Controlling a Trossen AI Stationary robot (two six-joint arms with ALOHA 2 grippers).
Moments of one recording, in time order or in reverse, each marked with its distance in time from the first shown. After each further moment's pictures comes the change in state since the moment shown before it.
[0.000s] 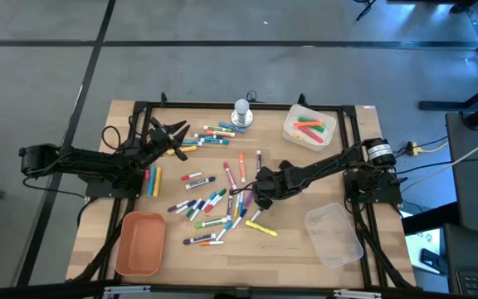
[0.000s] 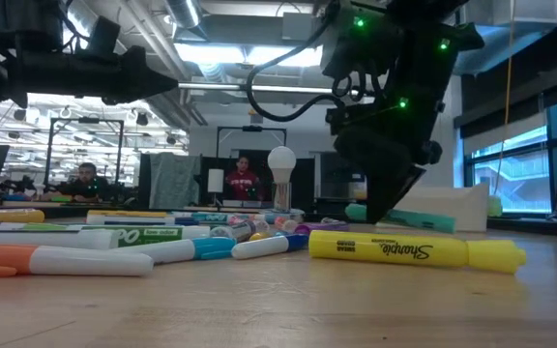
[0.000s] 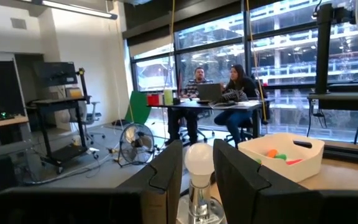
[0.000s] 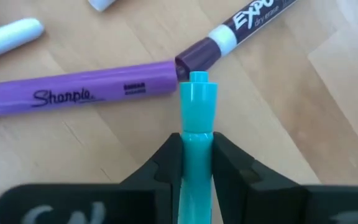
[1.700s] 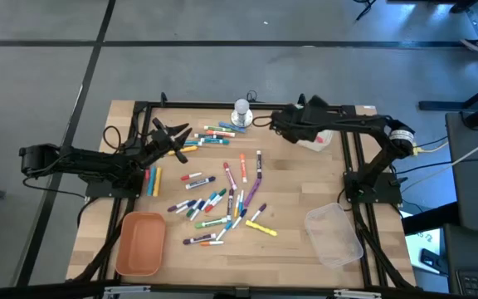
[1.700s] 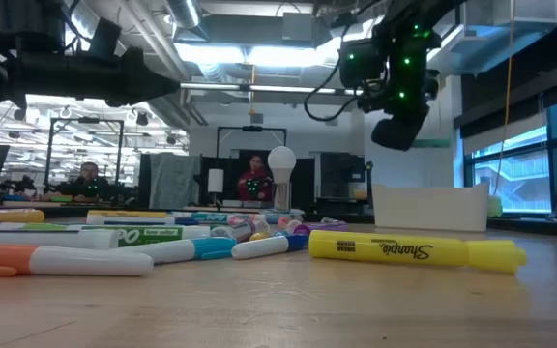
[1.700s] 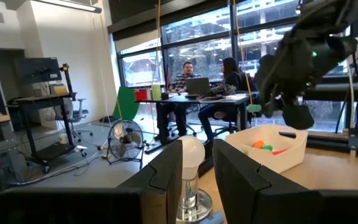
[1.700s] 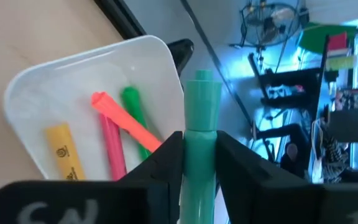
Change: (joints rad) left arm 0.000 0.000 0.000 -0.039 0.054 -0.011; right arm -0.561 -0.210 0.099 -0.403 0.478 -0.474
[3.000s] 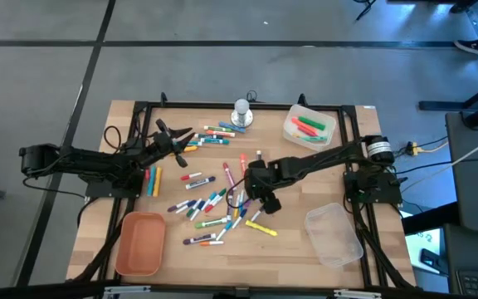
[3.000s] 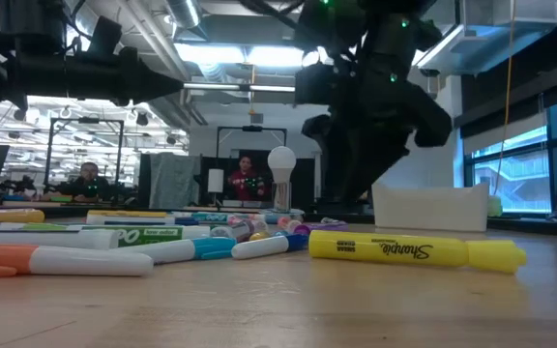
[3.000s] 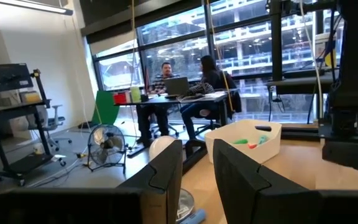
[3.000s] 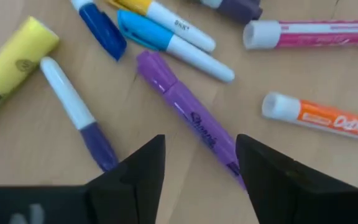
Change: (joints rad) left arm 0.000 0.000 0.000 -0.015 0.106 0.021; right arm 0.482 0.212 -0.001 0.518 -0.851 -0.592
